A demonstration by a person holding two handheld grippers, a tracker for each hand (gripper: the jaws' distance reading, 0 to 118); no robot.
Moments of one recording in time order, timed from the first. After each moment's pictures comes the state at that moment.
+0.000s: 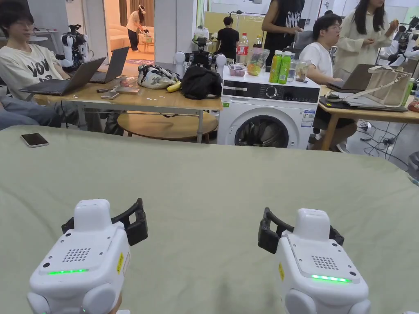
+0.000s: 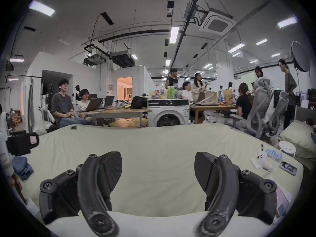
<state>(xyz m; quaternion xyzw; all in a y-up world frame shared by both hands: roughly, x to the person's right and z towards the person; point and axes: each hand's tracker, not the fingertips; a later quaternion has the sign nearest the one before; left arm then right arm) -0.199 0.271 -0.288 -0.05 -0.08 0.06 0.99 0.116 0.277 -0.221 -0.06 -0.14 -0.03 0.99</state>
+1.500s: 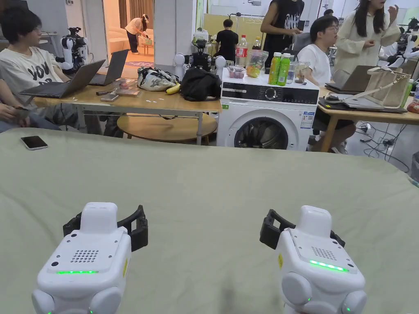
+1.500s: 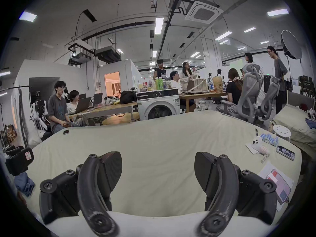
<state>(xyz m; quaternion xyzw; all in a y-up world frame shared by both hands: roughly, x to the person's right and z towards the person) -0.190 0.270 -0.291 -0.06 -0.06 -0.01 1.00 0.120 0.283 -0.234 -0.10 -0.18 -0.08 0.97</state>
